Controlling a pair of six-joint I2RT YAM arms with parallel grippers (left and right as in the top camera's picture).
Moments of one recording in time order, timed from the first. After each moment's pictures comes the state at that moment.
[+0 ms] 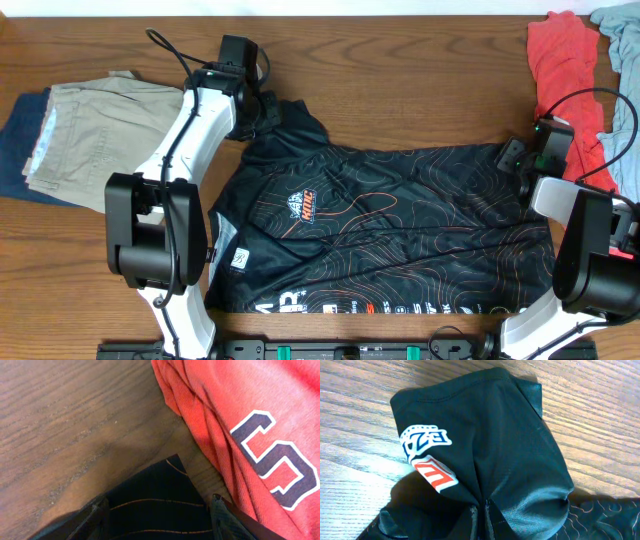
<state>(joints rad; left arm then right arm) -0.18 1.98 1.55 -0.80 0.18 -0.44 -0.24 1.84 0.79 0.24 0.11 0.23</state>
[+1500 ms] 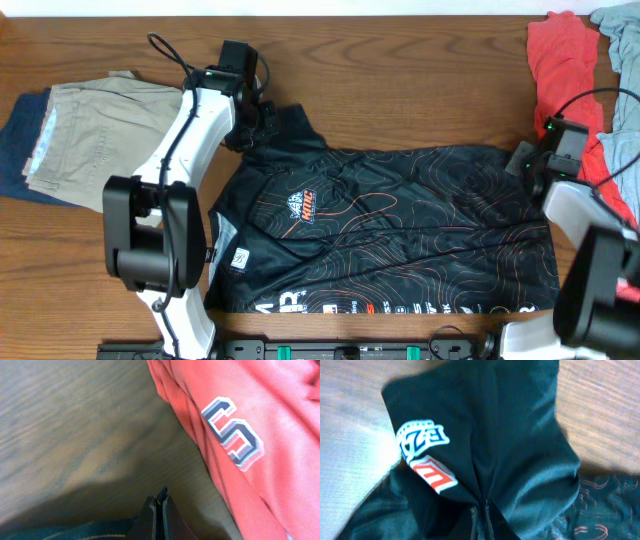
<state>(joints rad) -0.18 1.95 1.54 -0.98 0.20 -0.44 -0.27 1.63 0.80 -0.06 0.08 0.23</state>
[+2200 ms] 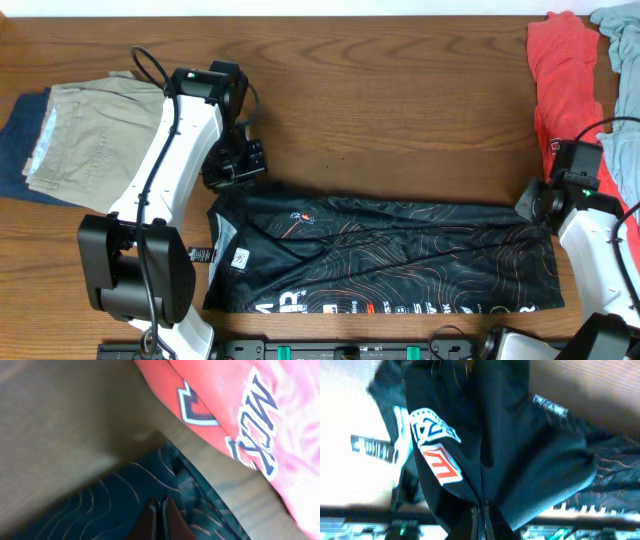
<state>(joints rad) -0.18 1.82 1.54 -1.50 0.20 -0.40 -0.29 1.37 0.79 -0.65 0.21 0.30</state>
